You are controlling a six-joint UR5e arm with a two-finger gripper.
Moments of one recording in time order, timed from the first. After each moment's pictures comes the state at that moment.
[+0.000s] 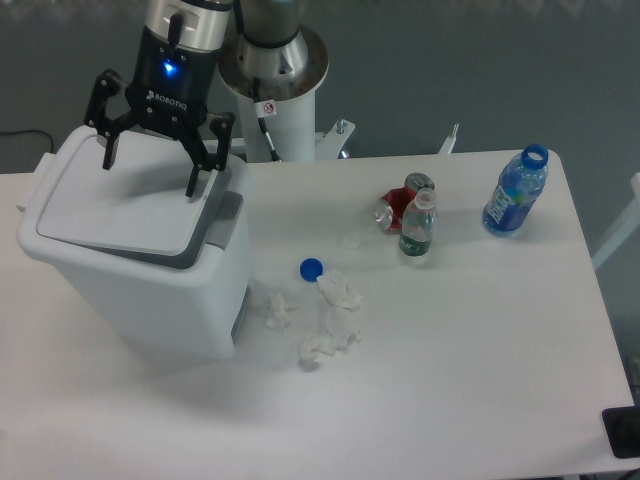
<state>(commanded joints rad) 2.28 -1.48 -1.71 -1.12 1.10 0.31</state>
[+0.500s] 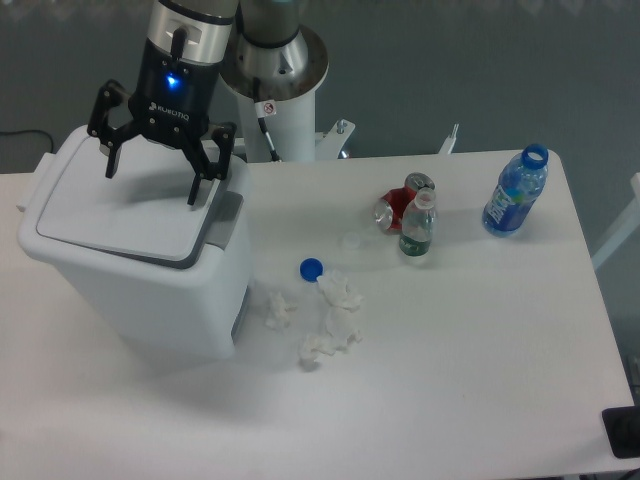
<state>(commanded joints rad) 2.28 -1.50 -1.71 -1.12 1.10 0.31</state>
